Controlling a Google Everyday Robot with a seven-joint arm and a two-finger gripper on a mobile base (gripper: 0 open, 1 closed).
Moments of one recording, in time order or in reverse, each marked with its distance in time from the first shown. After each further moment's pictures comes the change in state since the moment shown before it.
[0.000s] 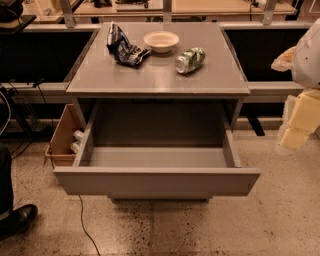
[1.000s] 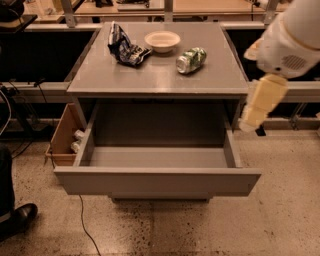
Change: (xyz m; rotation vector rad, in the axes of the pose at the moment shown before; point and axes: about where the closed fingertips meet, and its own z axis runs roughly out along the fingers) arm -0.040 -0.045 0.029 0.024 -0.073 -0.008
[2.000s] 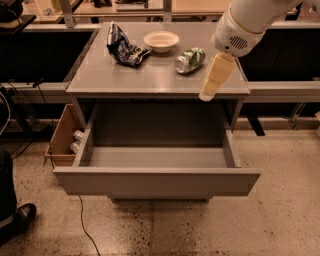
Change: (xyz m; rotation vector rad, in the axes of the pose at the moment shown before) arm -0.074 -0.082 0.057 0.012 -0.102 0.012
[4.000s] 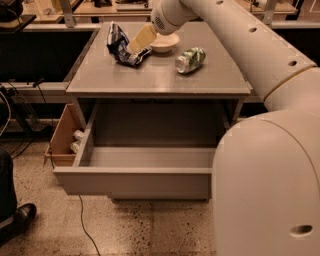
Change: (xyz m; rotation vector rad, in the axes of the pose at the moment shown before) arm -0.170 -0.155 0.116 0.207 -0.373 0.372
